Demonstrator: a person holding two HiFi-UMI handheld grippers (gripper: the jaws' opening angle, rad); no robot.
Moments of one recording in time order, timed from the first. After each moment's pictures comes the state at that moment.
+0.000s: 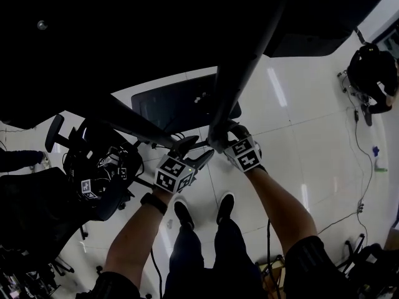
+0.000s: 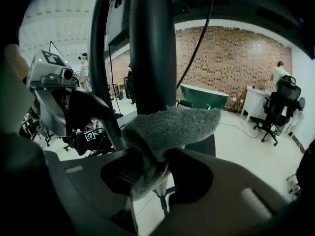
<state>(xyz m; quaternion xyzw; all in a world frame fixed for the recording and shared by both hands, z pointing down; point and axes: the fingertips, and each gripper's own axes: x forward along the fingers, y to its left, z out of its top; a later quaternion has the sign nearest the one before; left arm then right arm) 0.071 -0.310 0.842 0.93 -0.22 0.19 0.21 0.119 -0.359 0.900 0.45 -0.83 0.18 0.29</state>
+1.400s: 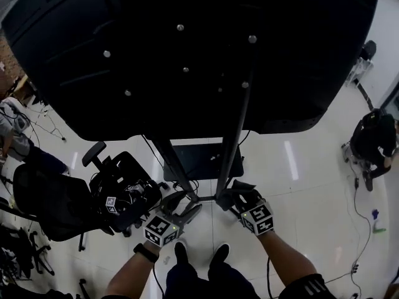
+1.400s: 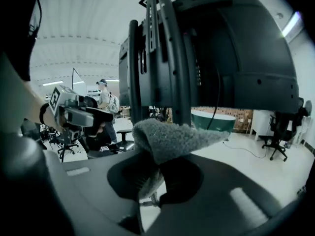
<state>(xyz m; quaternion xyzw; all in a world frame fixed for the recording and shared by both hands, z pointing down) 0.002 -0.225 0.625 0.93 -0.32 0.09 0.12 0.122 -0.262 0.667 0.41 -0.89 0.12 0.17</state>
